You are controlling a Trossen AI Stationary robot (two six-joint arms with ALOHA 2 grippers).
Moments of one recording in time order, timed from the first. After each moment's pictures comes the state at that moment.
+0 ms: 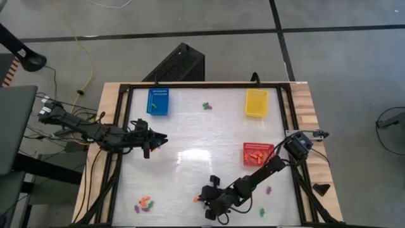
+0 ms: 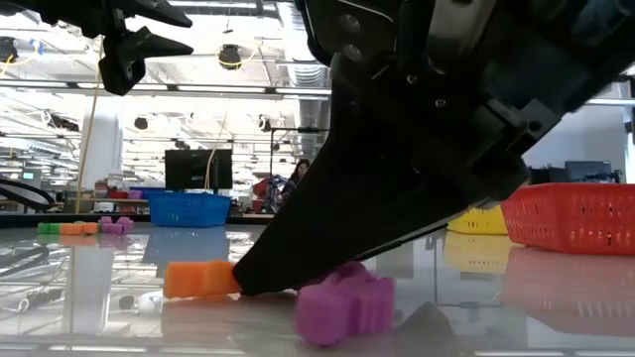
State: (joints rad) left arm -0.36 0.67 0.44 0.08 -0.51 -0.70; right arm 0.63 2.27 1.34 0.03 0.40 0.70
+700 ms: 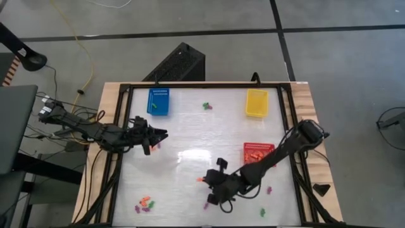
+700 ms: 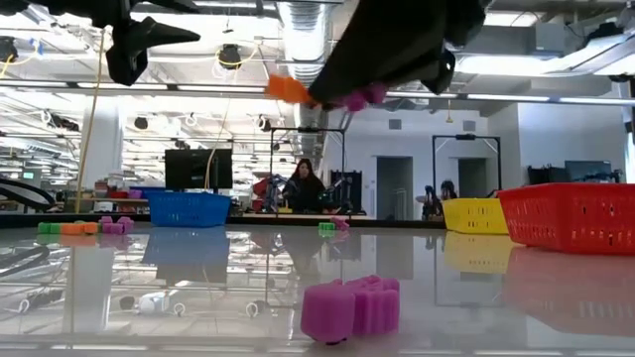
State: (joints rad) left arm -0.36 0.67 0.44 0.19 -0.60 -0.67; right arm 0.56 1.87 1.33 -0.27 0.56 0.63
